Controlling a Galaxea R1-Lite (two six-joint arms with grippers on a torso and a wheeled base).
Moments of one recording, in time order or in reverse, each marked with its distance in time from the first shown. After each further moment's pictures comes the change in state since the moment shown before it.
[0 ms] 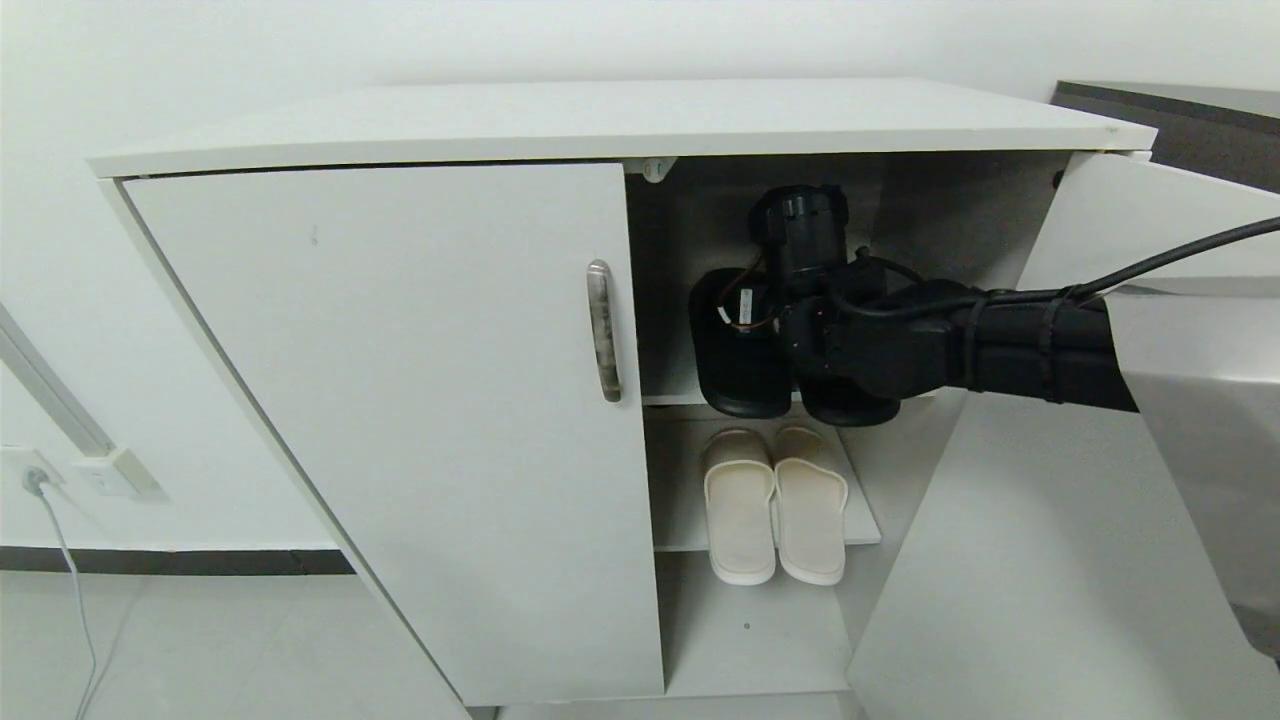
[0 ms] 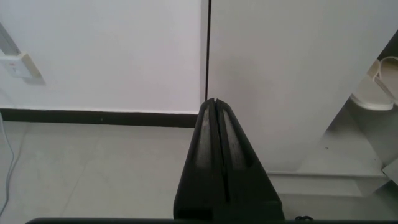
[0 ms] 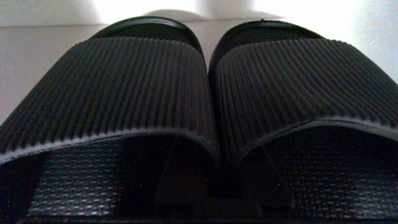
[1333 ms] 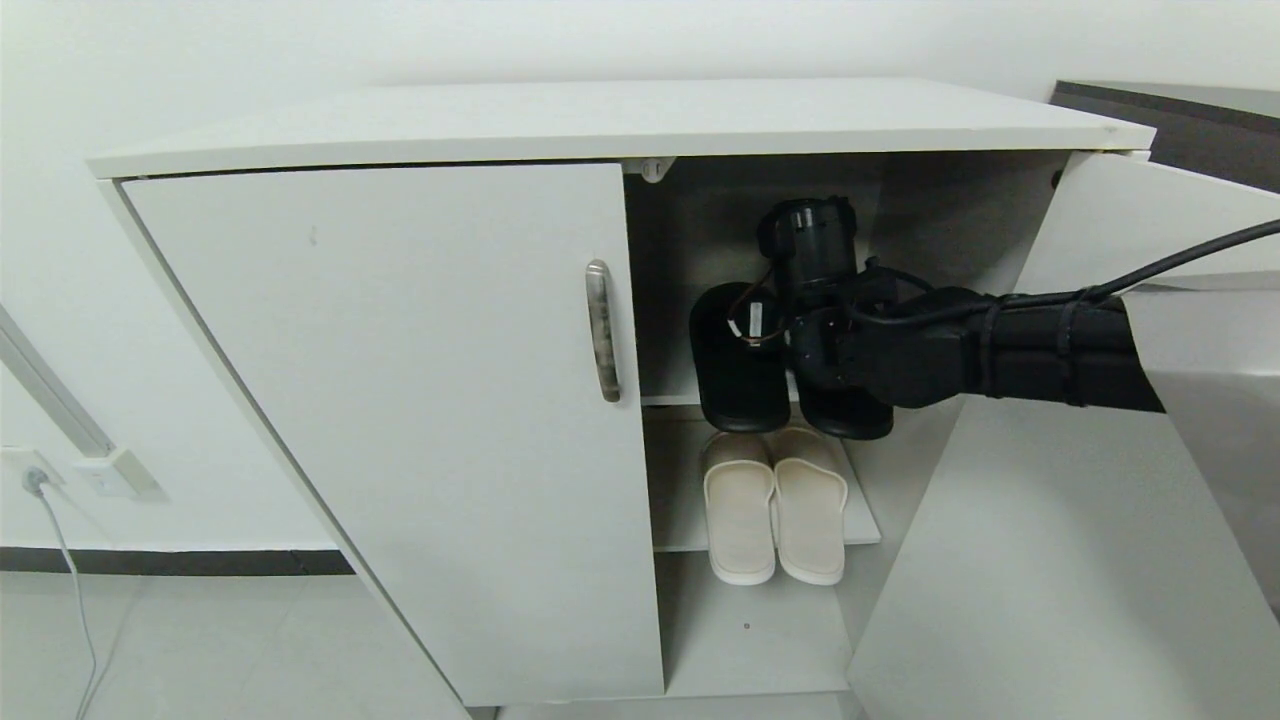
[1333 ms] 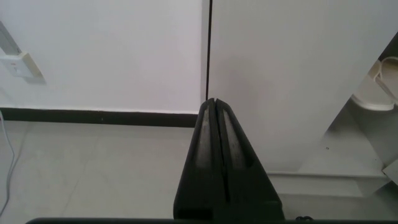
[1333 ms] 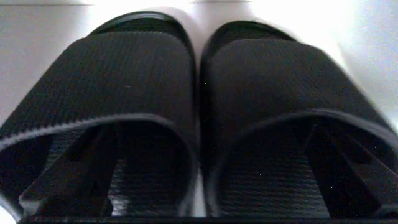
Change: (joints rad) left arm 0.000 0.000 0.000 0.000 0.006 -0.001; right arm 0.004 -0.041 0.105 -0.009 -0.002 0.001
